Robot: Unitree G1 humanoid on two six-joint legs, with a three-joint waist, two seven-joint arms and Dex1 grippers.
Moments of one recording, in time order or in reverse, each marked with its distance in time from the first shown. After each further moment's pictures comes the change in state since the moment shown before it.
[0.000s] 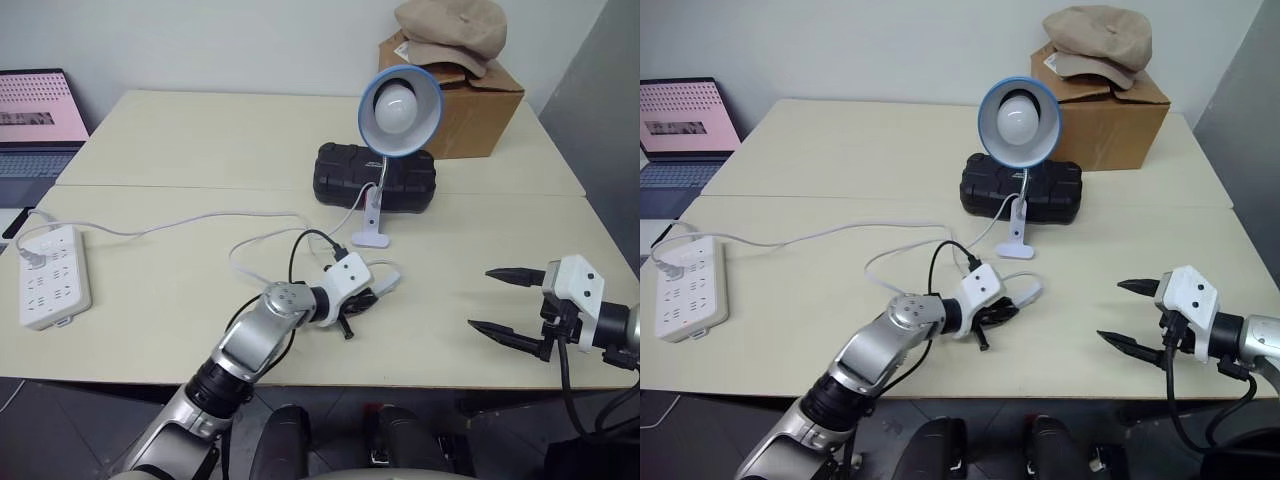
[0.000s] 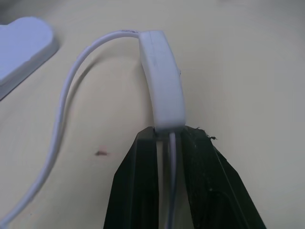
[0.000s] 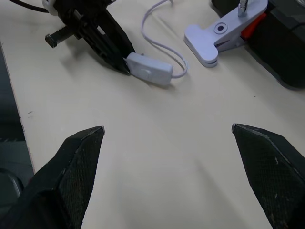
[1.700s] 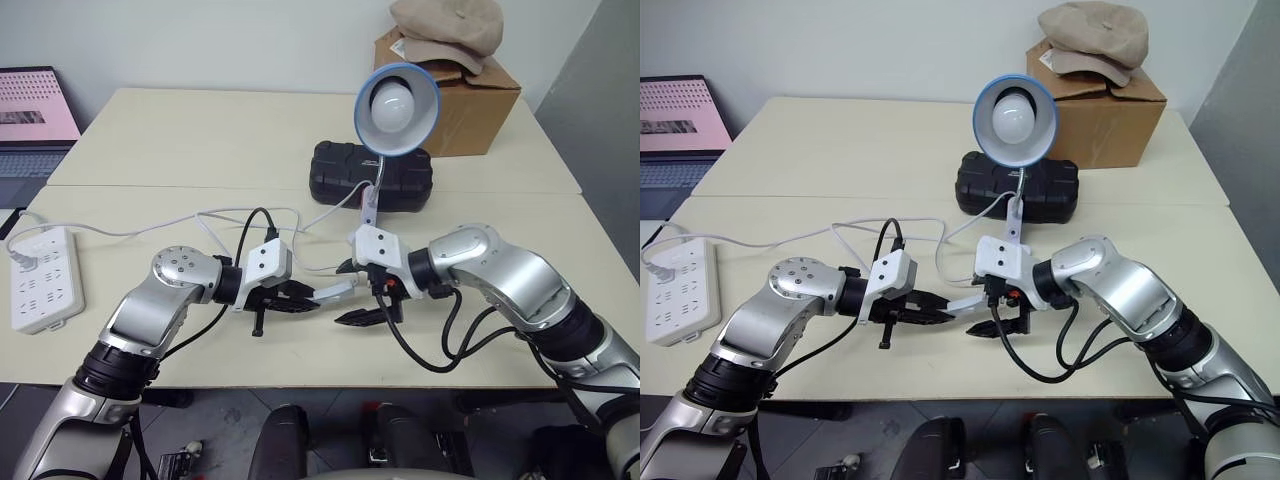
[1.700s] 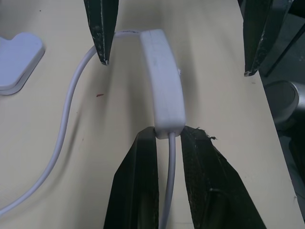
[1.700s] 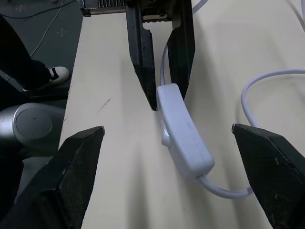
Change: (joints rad) left arm -0.021 0.324 0.184 0.069 -0.153 -0.232 -0.510; right arm -0.903 0.335 0.850 0.225 -0.137 0.403 -0.011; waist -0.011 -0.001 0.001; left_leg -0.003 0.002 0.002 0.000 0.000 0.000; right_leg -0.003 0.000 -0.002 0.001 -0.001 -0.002
